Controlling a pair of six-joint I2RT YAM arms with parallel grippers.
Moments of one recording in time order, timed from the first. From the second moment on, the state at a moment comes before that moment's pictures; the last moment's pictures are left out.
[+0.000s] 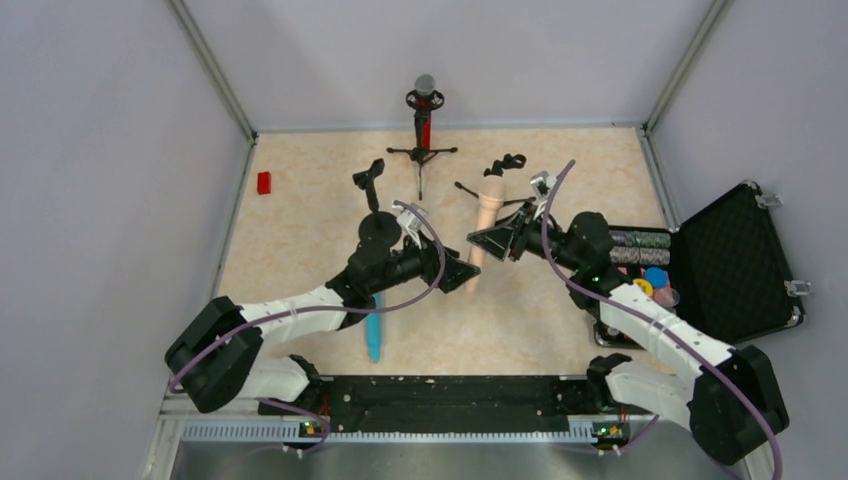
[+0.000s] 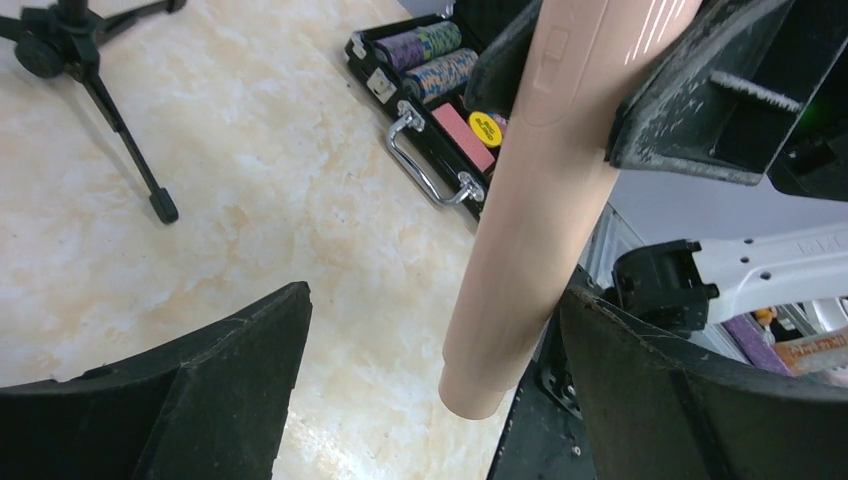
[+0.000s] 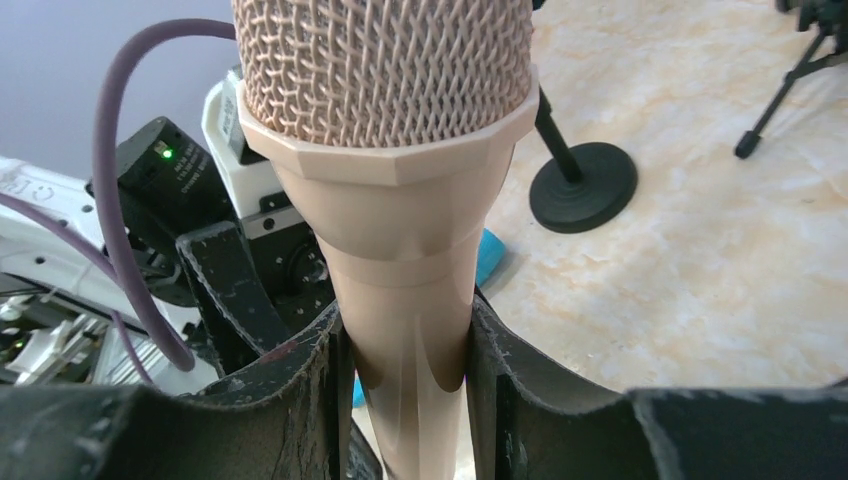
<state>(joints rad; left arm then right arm) -0.78 1.31 0.53 0.72 0.36 -0.63 0.47 1.06 0.57 0.54 -0.61 0.62</state>
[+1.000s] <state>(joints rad) -0.78 1.28 0.89 0.51 -0.26 0.04 0.47 0.95 0.52 0.33 -0.44 0.52</state>
